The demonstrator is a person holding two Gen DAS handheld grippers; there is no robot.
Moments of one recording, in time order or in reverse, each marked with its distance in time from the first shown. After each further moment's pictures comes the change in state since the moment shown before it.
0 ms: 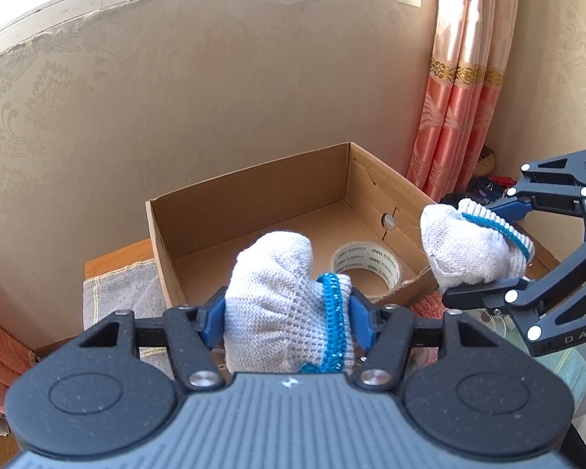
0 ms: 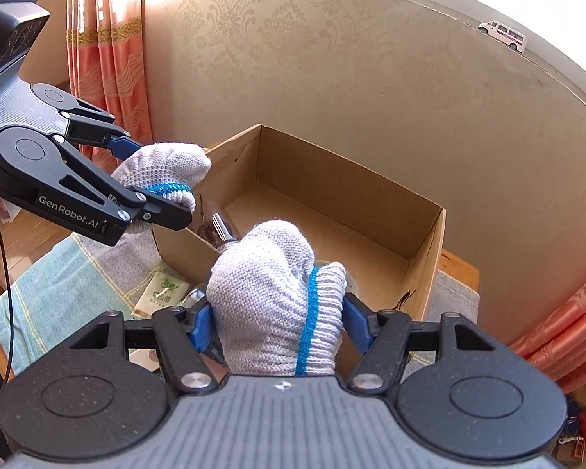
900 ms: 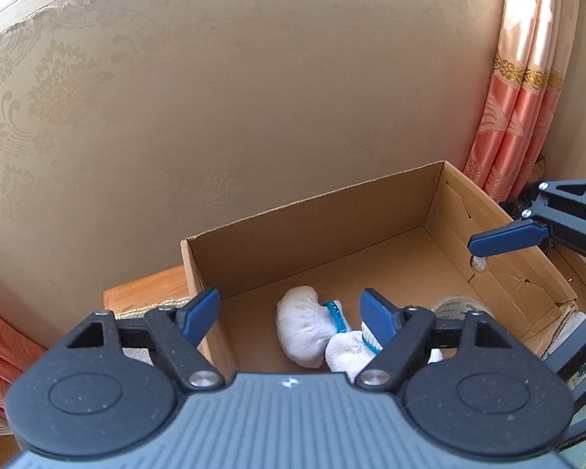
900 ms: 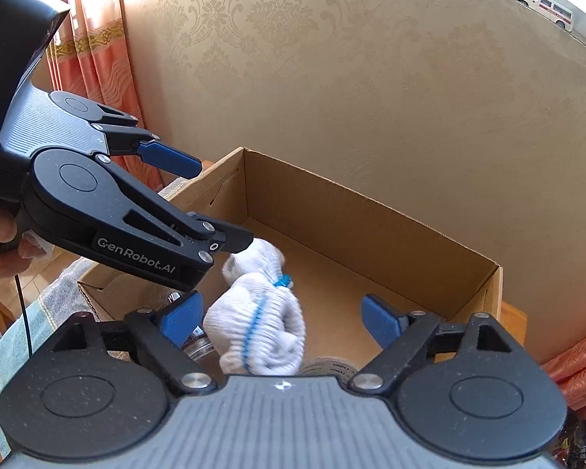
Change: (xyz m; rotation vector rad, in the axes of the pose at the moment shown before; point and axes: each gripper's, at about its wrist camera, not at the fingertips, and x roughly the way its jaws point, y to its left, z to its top) left arm 0.080 0.060 0.049 -0.049 0.060 0.091; right arm 0.112 -0.031 0.069 0.052 0.040 0.082
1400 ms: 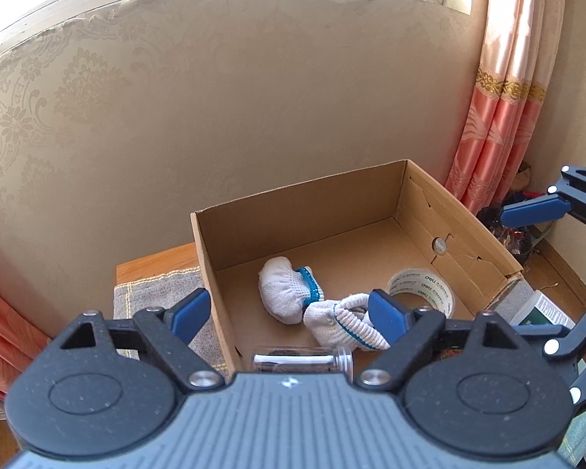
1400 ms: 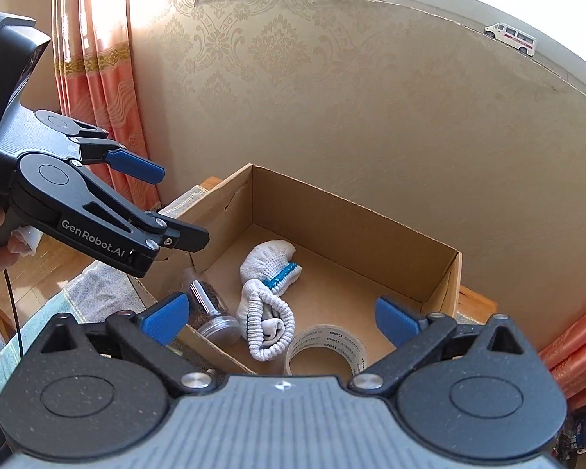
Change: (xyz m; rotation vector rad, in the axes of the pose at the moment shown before) left arm -0.065 -0.006 -0.031 -0.022 -0.034 -0.018; right arm -0.070 0.025 -0.025 -0.005 -0.080 -0.048
